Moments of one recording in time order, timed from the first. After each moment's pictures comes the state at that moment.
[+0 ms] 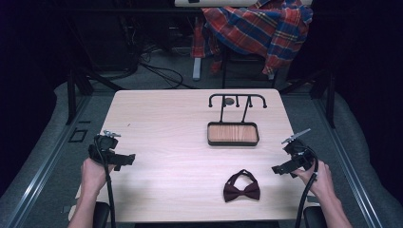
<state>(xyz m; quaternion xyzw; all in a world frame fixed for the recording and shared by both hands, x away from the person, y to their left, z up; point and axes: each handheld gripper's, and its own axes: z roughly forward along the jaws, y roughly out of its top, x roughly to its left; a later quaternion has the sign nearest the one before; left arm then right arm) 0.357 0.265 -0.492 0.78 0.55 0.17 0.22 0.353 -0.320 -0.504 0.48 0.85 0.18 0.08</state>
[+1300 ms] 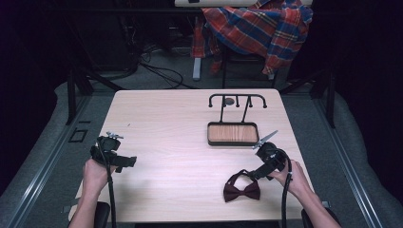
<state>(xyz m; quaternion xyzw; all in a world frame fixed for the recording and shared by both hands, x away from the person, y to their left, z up) 0.358 0.261 -0.498 0.80 0.55 0.16 0.20 0.356 -0.241 -0.513 0.38 0.90 0.20 0.03</state>
